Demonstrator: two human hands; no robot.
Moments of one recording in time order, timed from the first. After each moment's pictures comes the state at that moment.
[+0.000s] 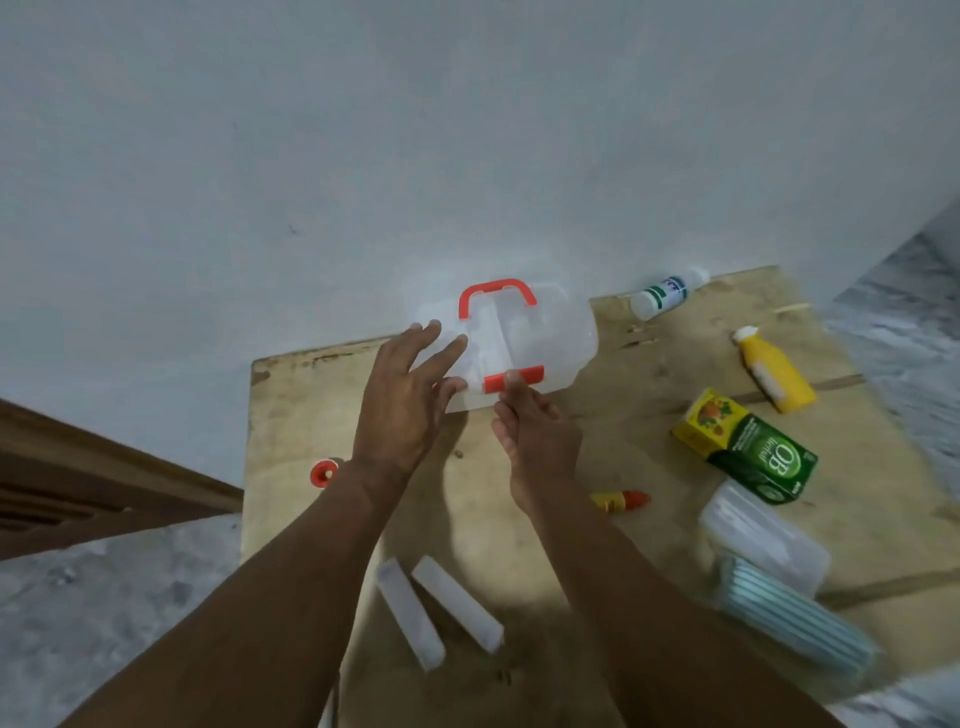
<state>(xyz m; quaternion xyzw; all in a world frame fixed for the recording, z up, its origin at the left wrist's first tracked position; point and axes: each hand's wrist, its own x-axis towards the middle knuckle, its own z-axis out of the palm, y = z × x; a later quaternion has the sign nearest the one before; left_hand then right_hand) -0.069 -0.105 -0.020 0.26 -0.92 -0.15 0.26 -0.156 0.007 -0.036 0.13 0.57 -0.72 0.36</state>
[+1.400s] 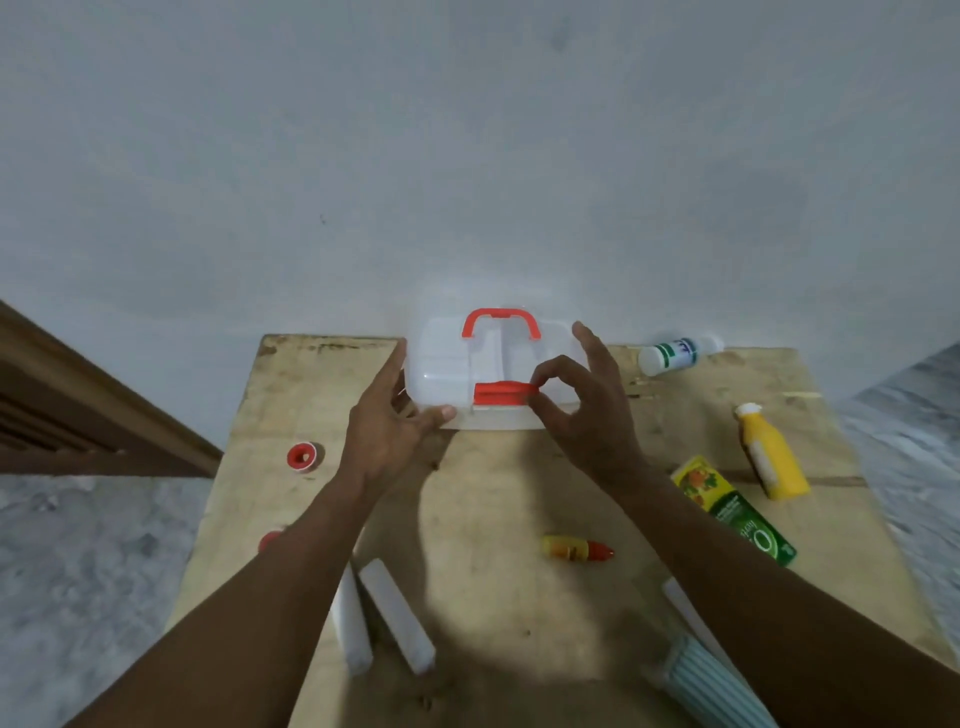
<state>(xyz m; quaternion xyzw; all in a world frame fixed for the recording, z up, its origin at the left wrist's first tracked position) -0.065 -0.083 -0.033 0.44 -0.66 -0.55 0.28 -0.263 0.028 -0.017 -0.51 0.76 -0.40 0.07</state>
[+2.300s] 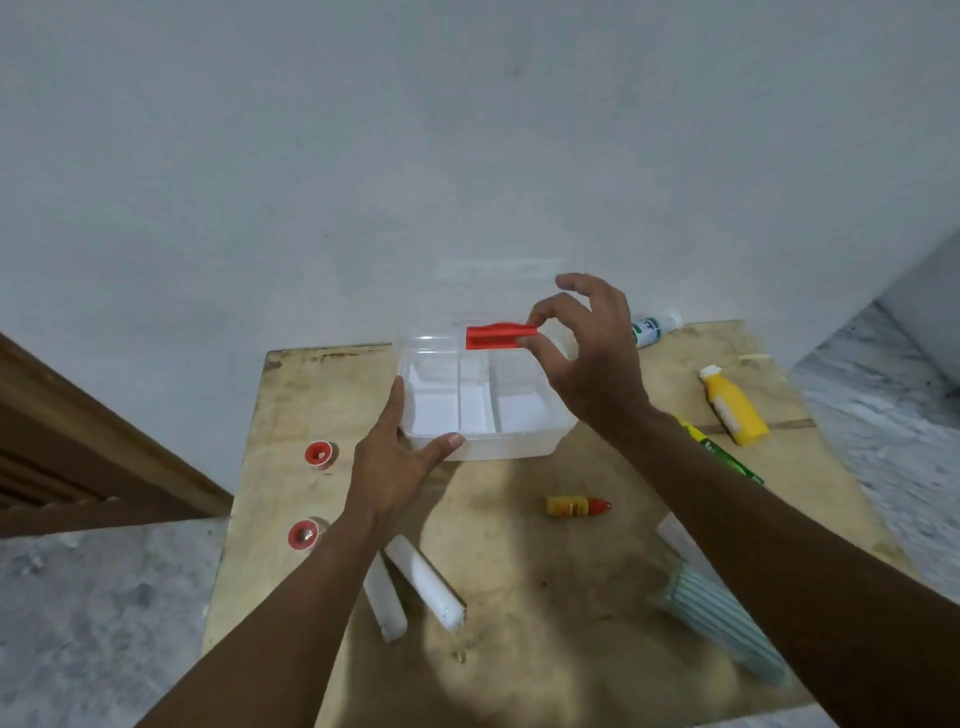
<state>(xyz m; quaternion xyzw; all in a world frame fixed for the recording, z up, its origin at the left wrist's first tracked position) -0.022 -0.033 -0.017 0.43 -0.71 -0.50 0.22 -0.231 0.044 0.052 -0.52 0.75 -0.40 -0.11</state>
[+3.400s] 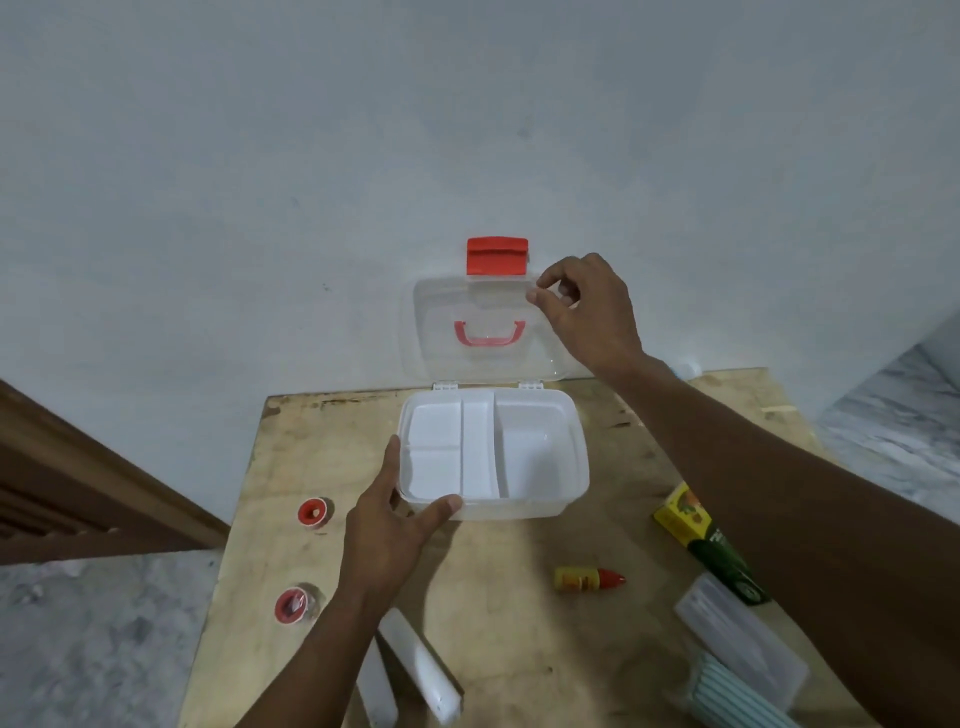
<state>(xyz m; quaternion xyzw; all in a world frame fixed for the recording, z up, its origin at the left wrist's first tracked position) -0.030 -0.042 -0.026 0.48 -0.68 -0.51 0.23 -0.306 -0.046 0.081 -0.46 0.79 -0.40 0.01</state>
